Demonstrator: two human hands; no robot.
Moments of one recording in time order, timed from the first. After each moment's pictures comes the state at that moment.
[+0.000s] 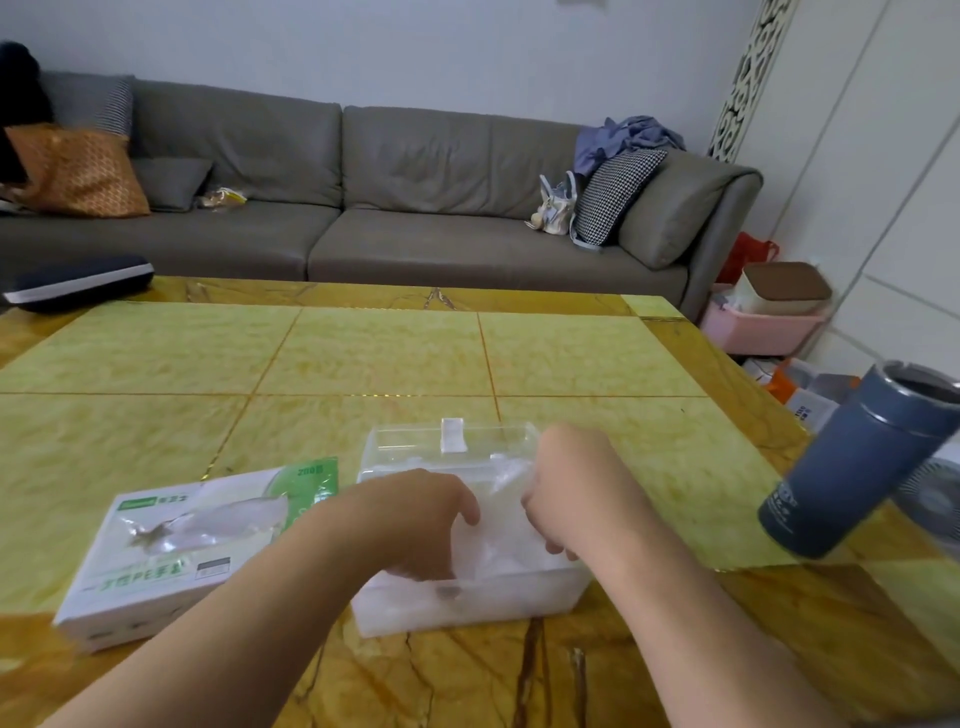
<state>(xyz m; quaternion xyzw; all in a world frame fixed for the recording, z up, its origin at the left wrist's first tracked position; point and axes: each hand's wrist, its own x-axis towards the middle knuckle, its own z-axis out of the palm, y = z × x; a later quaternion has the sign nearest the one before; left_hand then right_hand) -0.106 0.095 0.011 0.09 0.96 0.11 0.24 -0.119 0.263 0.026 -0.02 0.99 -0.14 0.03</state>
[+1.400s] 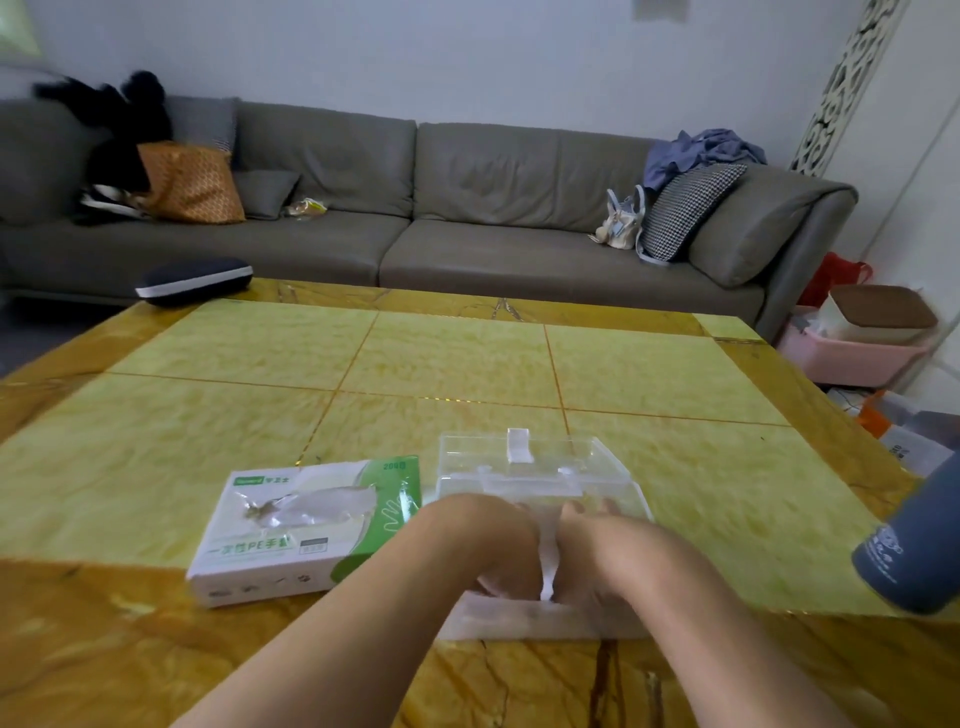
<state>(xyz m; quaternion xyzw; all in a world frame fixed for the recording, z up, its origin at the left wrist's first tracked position) -0.091 0.106 0.023 0.09 0.94 0.03 0.32 -0.117 0.221 0.003 -0.04 0.95 0.04 0.32</state>
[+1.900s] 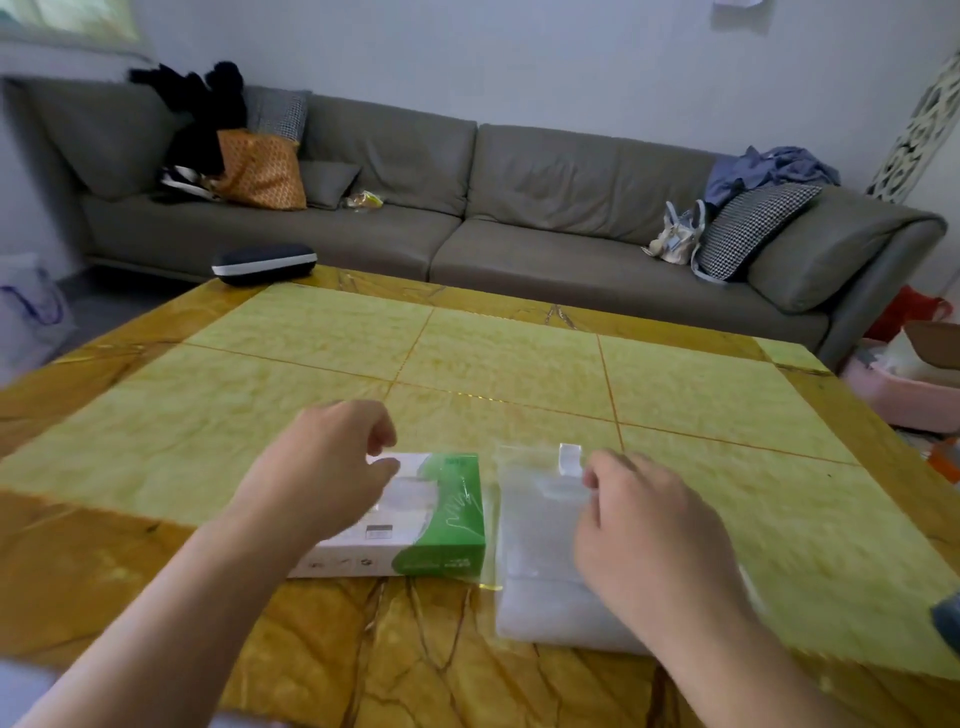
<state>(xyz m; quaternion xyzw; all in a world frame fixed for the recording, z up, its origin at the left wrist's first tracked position) -0.035 -0.061 0.026 -0.12 0.97 0.21 -0.09 -0.068 0.195 0.037 -0.17 0.98 -0.08 -0.08</state>
